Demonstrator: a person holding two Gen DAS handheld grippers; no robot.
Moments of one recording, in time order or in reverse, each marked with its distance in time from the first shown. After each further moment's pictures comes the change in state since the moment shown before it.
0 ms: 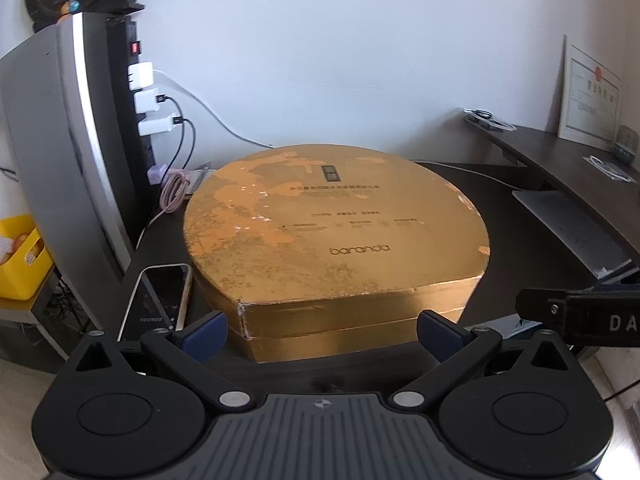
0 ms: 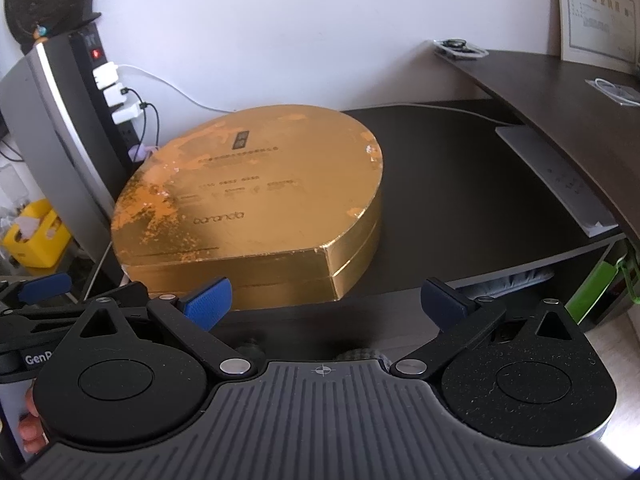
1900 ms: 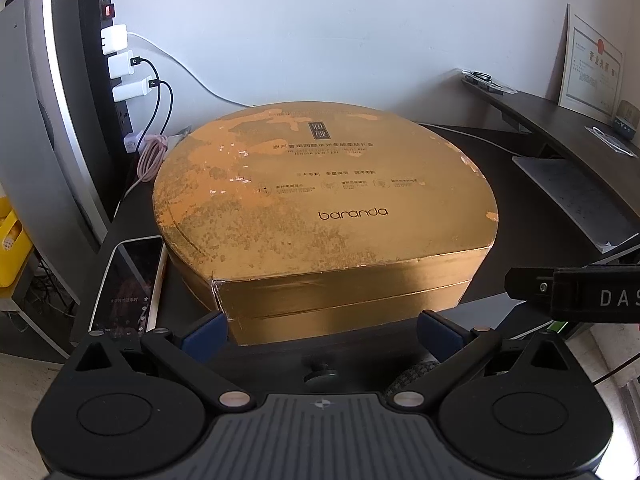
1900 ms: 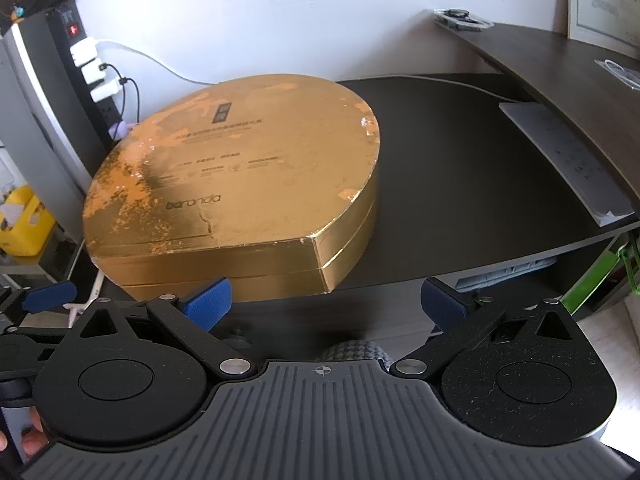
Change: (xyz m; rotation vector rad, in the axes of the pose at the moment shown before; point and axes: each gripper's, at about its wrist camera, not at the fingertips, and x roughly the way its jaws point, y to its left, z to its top) left arm 0.038 -0.002 -0.001 -0.002 0.114 -0.025; right arm 0.040 -0.001 0.008 0.002 0.086 -0.022
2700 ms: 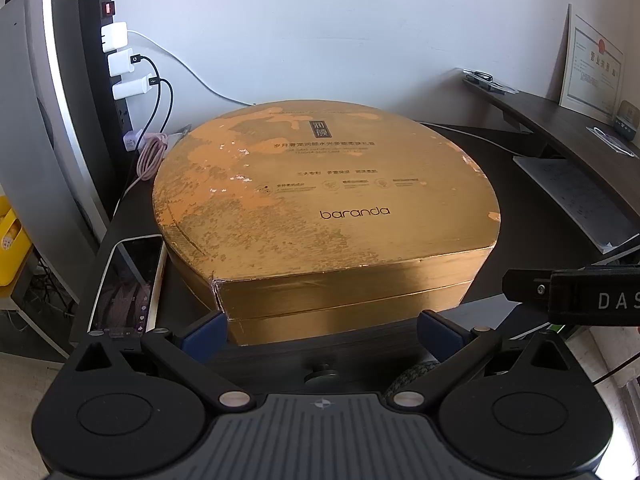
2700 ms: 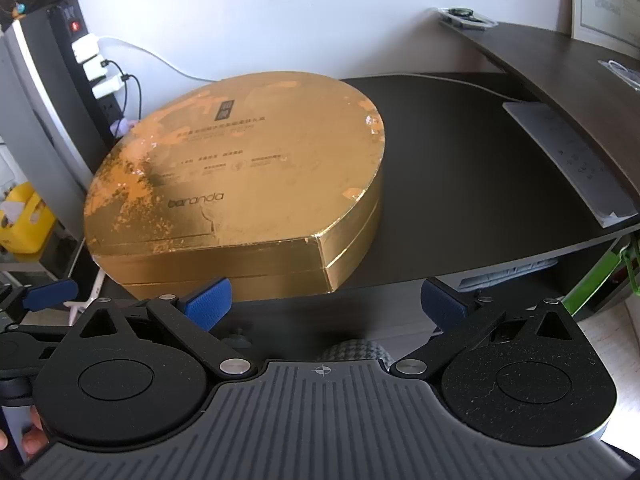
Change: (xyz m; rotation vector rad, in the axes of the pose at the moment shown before) left arm 0.002 0.004 0.000 -0.003 0.004 -0.005; right arm 0.002 0.001 0.001 -0.006 0.007 0.003
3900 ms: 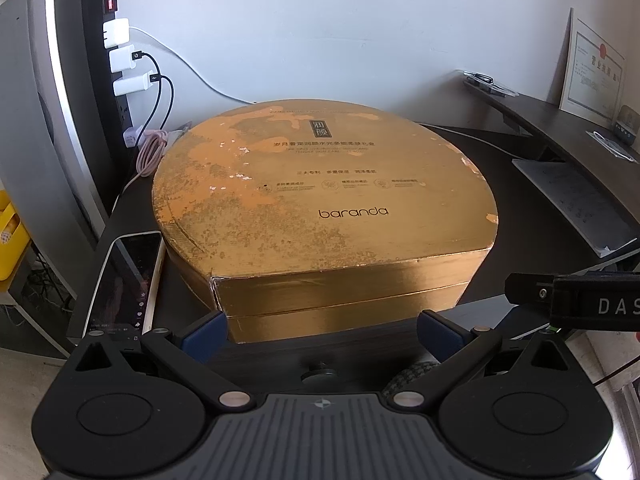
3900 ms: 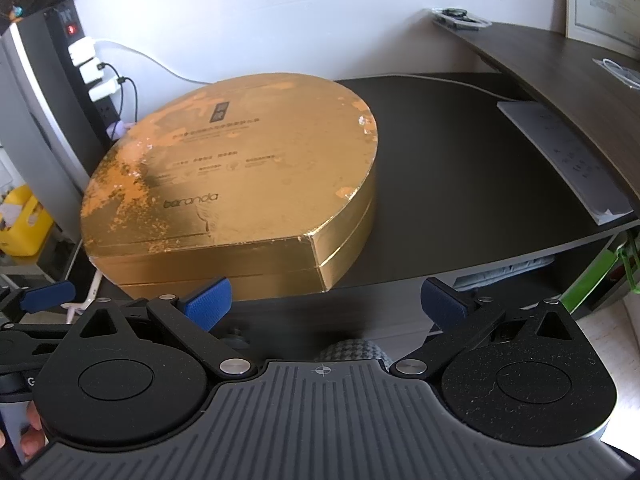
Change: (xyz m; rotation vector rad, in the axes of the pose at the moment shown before) left arm -0.001 0.001 0.000 -0.015 0.001 -0.010; right arm -0.001 -0.005 -0.002 0.006 -0.005 -0.007
